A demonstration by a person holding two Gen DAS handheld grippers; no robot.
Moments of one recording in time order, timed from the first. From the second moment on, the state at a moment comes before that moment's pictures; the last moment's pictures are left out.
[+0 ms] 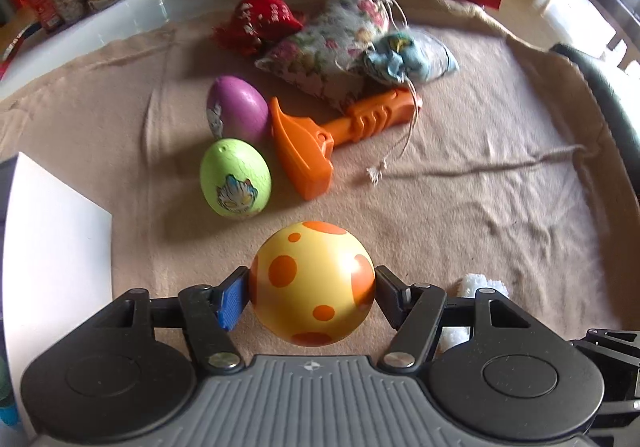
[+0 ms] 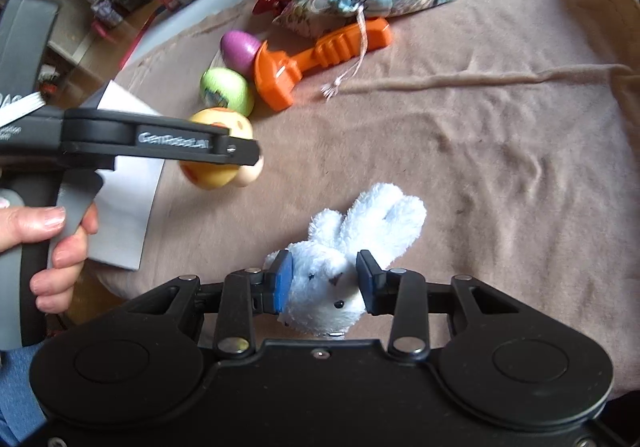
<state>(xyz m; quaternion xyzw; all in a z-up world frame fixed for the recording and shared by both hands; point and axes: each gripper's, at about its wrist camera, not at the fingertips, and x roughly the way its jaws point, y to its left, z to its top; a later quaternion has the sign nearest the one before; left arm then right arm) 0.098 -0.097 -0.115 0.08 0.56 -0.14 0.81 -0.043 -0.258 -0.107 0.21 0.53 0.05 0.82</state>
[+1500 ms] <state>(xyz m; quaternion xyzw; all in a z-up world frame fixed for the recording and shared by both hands) 0.091 -0.087 -0.116 0.09 0.58 -0.14 0.80 -0.032 -0.258 -0.123 0.14 0.56 -0.02 0.82</state>
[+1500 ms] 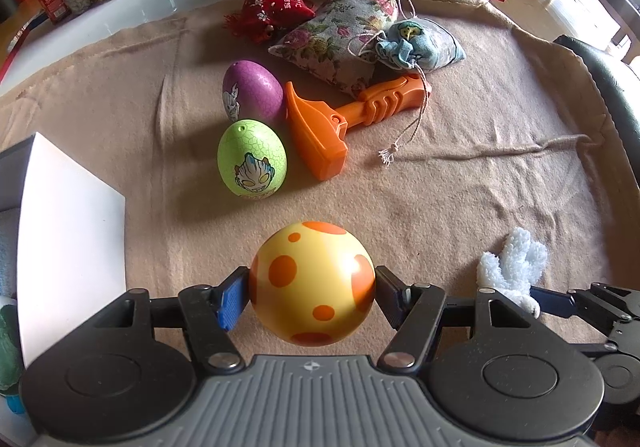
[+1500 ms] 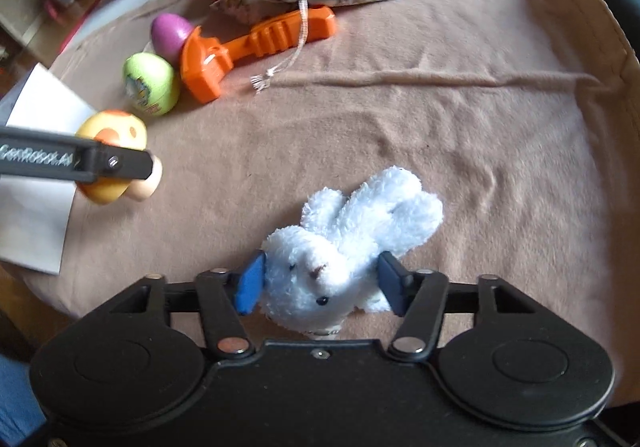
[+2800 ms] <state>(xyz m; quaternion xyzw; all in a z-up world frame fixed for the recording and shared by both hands) 0.090 -0.089 -0.117 0.12 0.58 -0.13 0.80 -0.008 -0.256 -0.105 0.18 0.54 0.02 0.82</state>
